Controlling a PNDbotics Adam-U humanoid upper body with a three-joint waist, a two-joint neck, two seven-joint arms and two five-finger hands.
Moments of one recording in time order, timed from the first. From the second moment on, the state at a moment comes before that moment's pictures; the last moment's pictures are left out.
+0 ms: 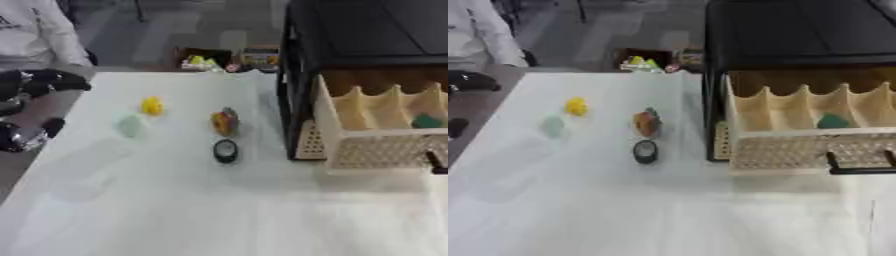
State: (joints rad) left arm -0.70 0.86 -0.15 -1.25 -0.42 -0.84 -0.26; right arm -0.63 -0.73 -0.02 -1.99 0.33 0.09 -0.73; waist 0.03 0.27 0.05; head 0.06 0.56
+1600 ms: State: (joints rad) left arm -0.82 0.75 -0.15 -1.11 -0.61 -0.76 -0.35; right arm -0.63 -0.70 -0.03 -1.99 0.30 0.10 -0.72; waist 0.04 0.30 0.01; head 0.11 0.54
